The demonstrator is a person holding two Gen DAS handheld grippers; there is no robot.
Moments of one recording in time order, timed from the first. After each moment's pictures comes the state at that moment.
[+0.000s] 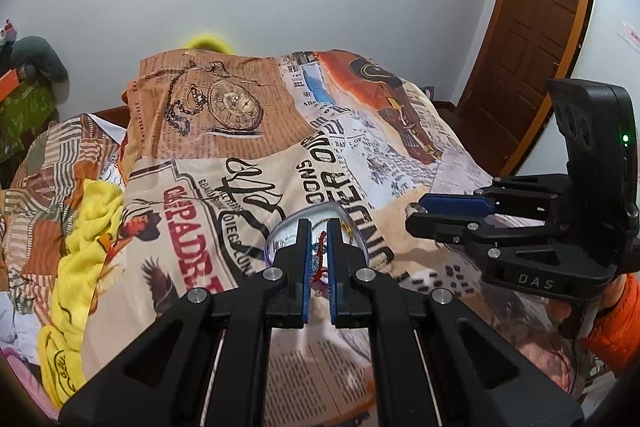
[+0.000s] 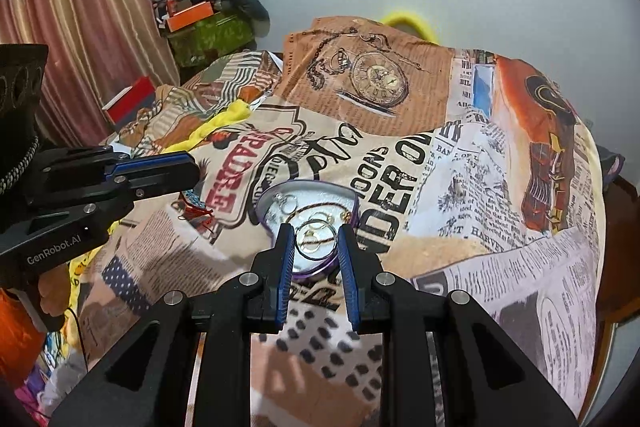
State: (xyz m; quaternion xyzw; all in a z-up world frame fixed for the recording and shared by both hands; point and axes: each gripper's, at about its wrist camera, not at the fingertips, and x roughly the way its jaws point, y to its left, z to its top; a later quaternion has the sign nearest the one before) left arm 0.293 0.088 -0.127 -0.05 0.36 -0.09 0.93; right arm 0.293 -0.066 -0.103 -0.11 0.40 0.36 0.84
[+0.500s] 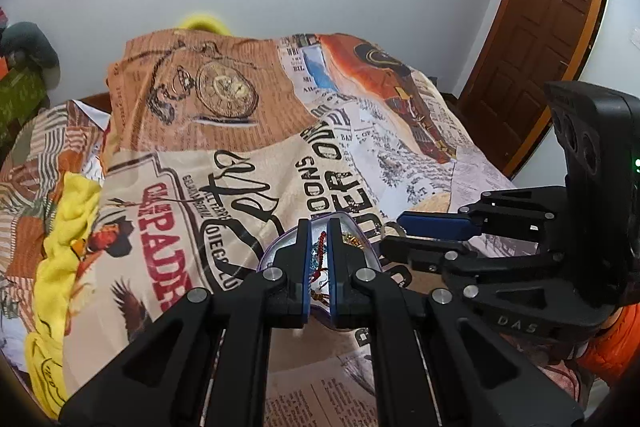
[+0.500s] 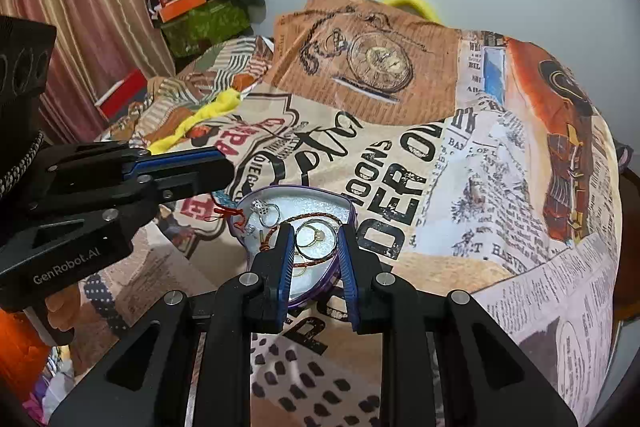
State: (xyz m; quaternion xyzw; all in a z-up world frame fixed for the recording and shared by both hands) left arm 0.342 0.086 -0.159 -0.07 0.39 -0.10 0.91; right arm 0.323 -0.048 -0.127 -0.11 0.43 0.36 0.82
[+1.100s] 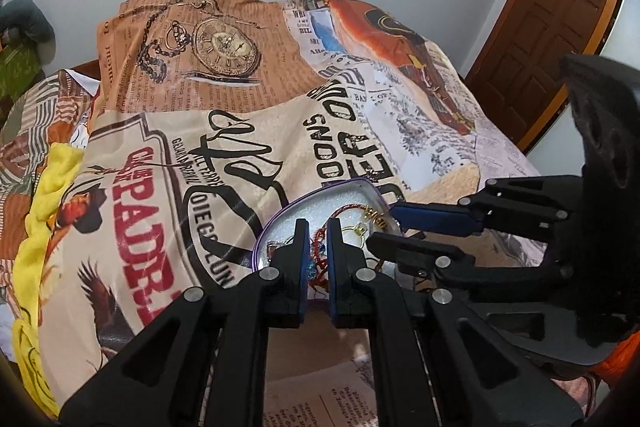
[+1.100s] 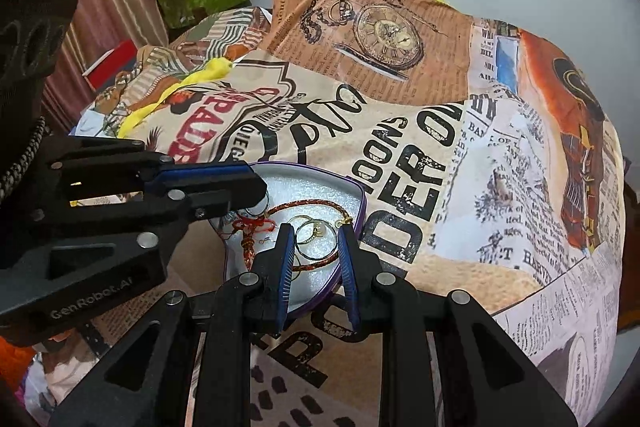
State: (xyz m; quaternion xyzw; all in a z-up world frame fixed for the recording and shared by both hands) left arm 0.362 0.087 -0.200 -0.07 0.43 -0.09 0.89; right arm 0.329 -0.029 -0.158 -0.16 0.45 0.35 0.81
